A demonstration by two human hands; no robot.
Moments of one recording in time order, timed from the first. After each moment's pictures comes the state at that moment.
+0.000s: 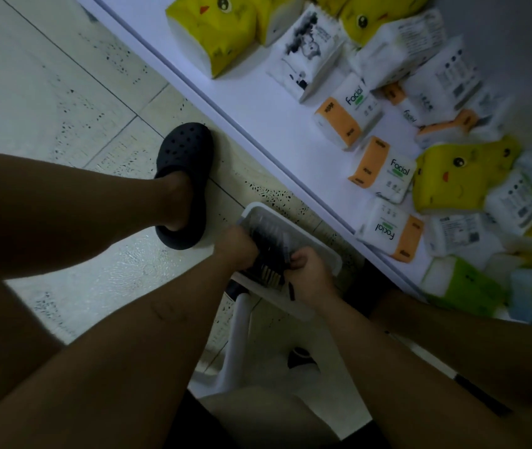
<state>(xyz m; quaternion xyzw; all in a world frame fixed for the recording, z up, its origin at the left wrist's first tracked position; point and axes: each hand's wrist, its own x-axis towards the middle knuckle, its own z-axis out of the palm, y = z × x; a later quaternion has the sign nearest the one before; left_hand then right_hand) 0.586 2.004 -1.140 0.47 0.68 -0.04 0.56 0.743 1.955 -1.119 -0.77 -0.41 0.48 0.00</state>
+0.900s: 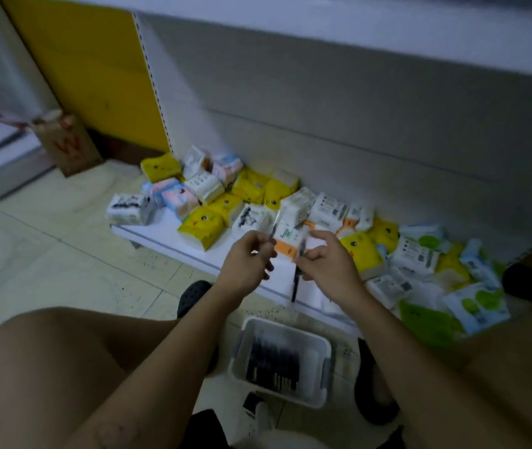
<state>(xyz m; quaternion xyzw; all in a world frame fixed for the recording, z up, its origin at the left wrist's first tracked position) 0.603 2.015 -0.879 0.59 0.50 0.36 0.53 0.771 1.981 -0.875 -0.68 -0.50 0.37 0.39</state>
